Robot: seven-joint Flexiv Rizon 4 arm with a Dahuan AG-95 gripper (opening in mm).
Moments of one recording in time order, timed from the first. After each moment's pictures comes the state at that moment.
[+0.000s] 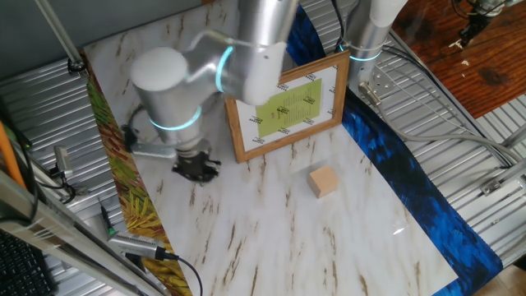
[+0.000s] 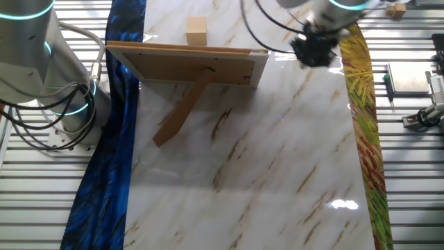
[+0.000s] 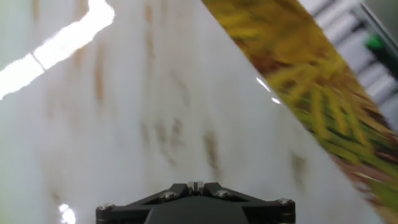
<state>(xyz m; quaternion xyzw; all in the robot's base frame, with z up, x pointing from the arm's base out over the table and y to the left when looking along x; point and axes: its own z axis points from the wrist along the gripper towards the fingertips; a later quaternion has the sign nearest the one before) 0.565 0.161 0.054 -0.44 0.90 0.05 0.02</state>
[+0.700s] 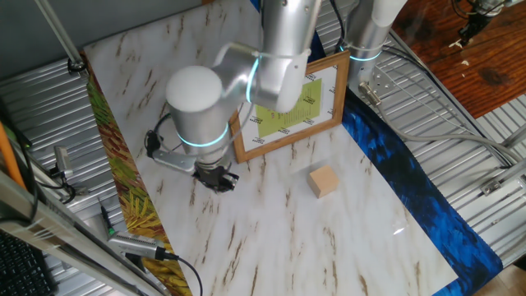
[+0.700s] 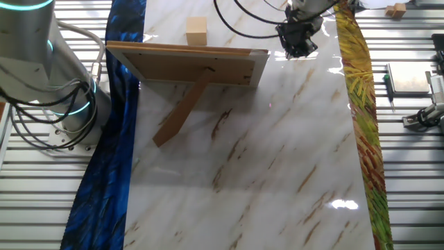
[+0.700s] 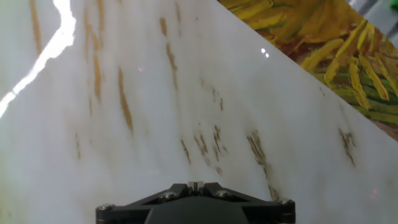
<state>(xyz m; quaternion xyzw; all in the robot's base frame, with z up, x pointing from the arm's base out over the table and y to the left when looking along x) 0.550 0.176 0.047 -0.34 0.94 0.00 0.01</state>
